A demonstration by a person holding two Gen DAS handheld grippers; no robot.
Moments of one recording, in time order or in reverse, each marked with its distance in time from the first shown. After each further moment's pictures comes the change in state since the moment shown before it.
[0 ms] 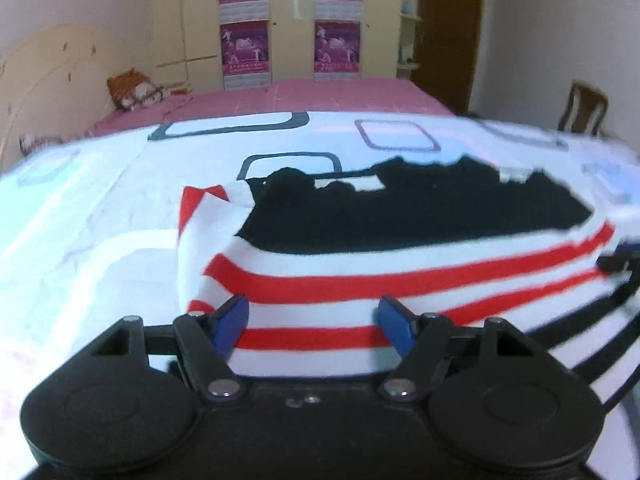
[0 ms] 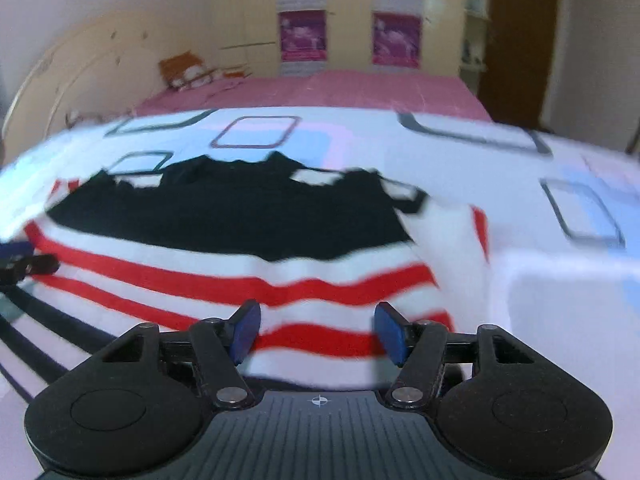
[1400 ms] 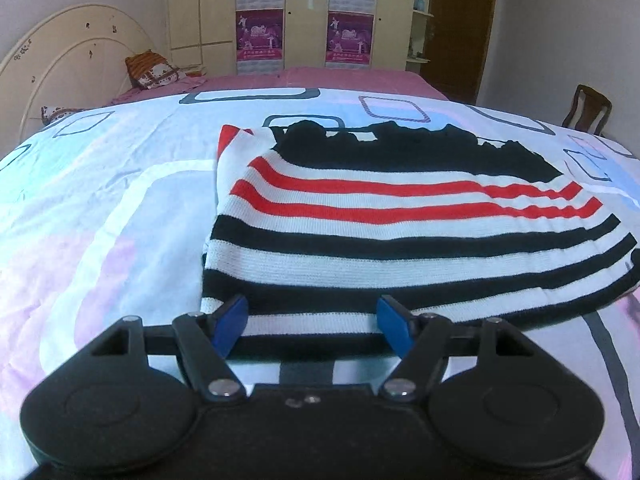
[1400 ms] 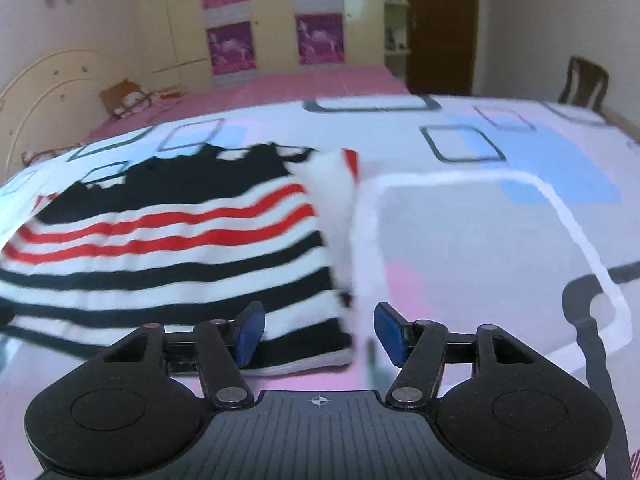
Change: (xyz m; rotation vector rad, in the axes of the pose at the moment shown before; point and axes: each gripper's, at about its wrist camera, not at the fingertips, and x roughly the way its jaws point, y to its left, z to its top) left arm -0.063 0.004 -0.059 -0.076 0.027 -0.007; right arm -0.081 -0.038 -0.060 0.198 0.011 -0.057
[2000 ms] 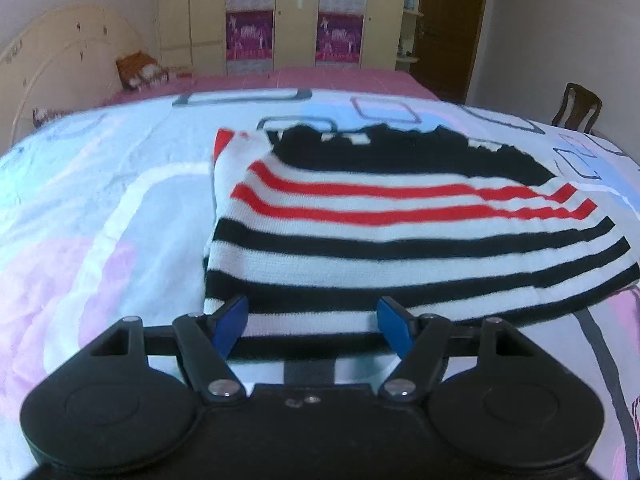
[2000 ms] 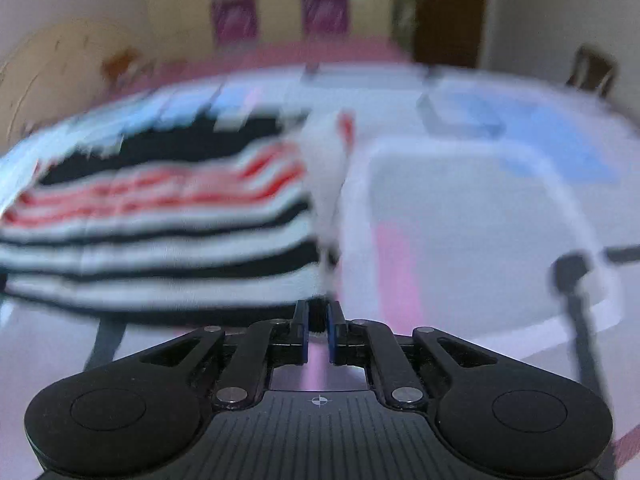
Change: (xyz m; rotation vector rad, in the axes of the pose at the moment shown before) left arm -0.006 0.002 0.003 0.029 -0.015 -0.025; right arm -0.029 0.009 -0.013 -0.052 -0.067 -0.089
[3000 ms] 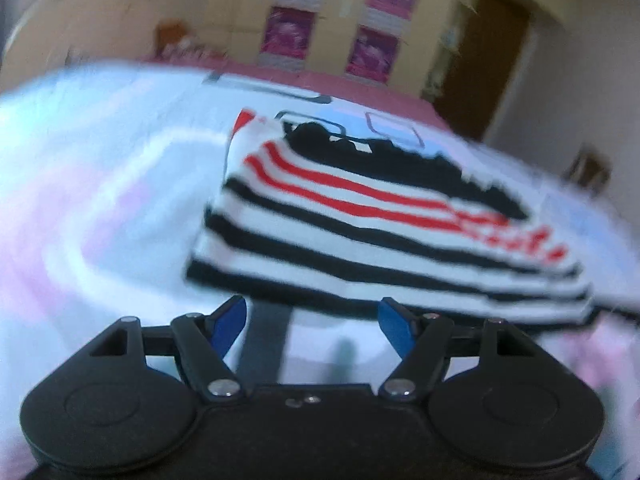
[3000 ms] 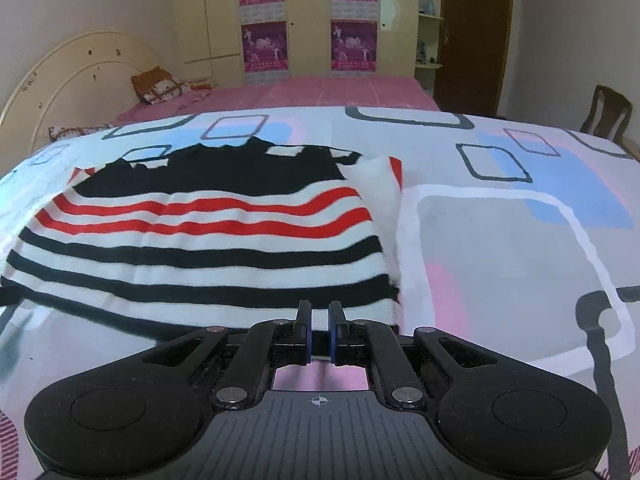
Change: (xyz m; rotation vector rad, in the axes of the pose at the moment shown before) left arm -0.033 0.010 -0.029 -0.331 -0.008 -0.079; right arm -0.006 0.044 -0.002 -0.070 0.004 0.103
